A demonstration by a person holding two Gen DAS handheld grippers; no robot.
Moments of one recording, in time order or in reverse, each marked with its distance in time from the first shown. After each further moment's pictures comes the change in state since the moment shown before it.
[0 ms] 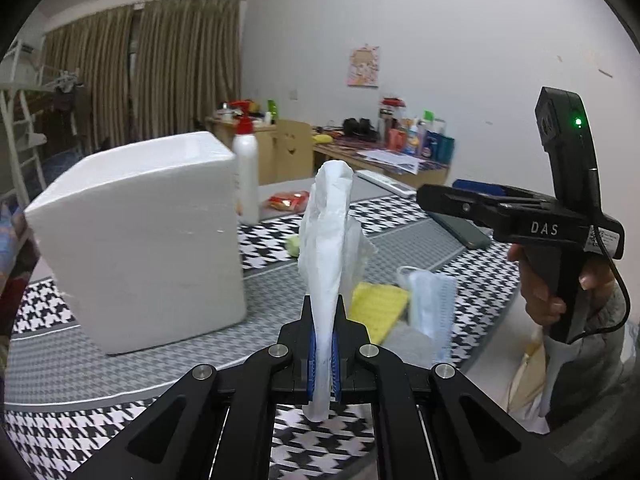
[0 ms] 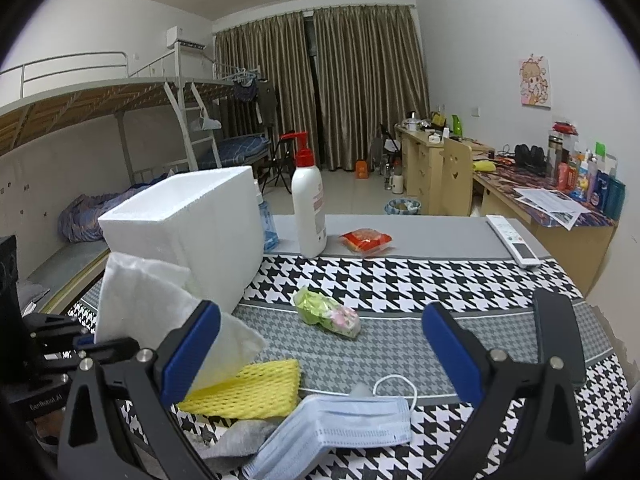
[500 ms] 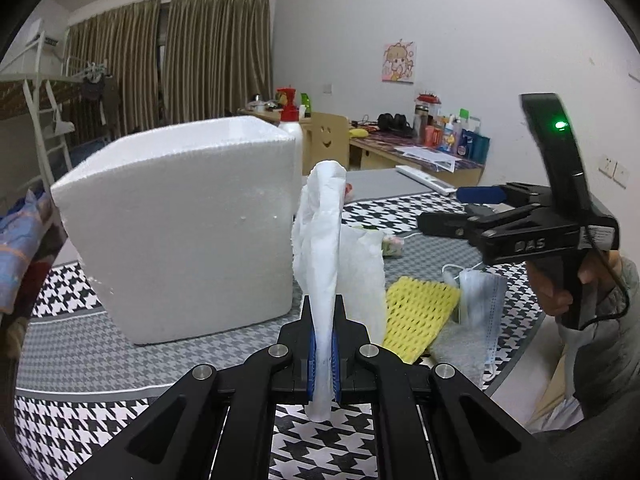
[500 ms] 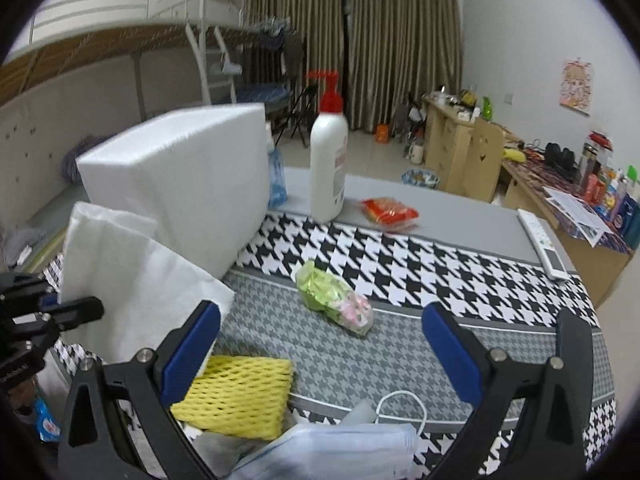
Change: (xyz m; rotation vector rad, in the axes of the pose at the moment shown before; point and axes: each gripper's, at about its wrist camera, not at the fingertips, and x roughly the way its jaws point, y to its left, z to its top) left arm 0.012 0.020 -0.003 -0.047 0.030 0.095; right arm 0.065 0.008 0.000 -0.146 0.191 0.029
